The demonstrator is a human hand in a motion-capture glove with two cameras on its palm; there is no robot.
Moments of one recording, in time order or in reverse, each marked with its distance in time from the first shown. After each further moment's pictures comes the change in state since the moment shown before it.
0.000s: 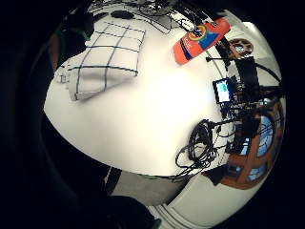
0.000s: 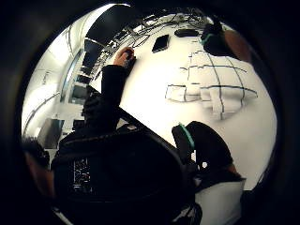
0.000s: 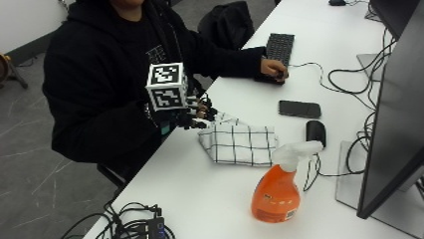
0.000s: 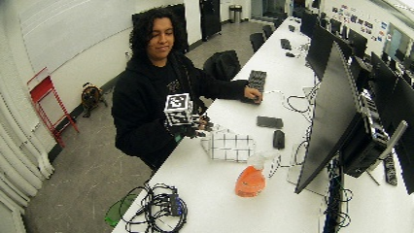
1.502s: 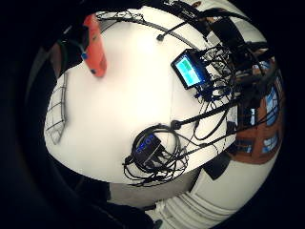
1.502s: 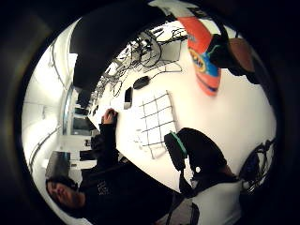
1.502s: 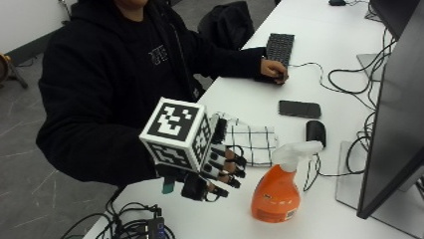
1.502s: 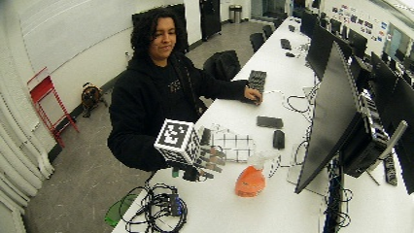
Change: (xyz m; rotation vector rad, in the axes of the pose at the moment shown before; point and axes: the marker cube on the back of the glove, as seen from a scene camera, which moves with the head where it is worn) arm 0.215 -0.062 -0.088 0.083 -0.058 0.362
